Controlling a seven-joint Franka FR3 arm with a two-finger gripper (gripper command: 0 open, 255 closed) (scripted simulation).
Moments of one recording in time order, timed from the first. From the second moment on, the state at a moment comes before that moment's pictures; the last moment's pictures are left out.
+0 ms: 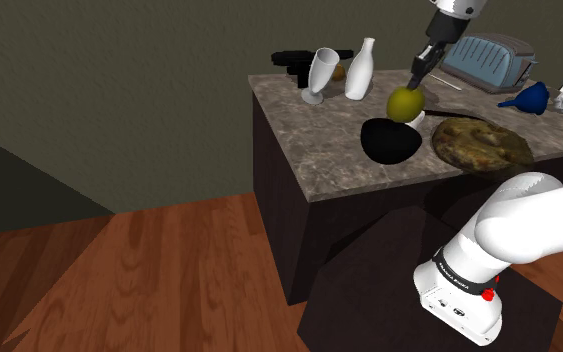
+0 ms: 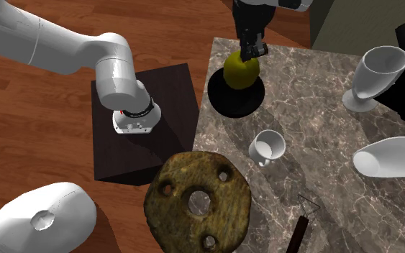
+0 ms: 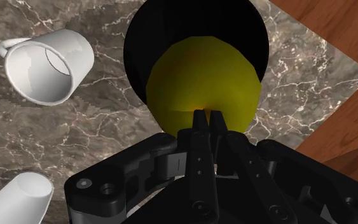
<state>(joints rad) 0.00 -0.69 -0.26 -2.25 -0.12 1.69 -0.26</state>
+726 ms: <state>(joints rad) 0.00 -0.71 -0.27 -2.38 -0.13 1.80 -0.26</state>
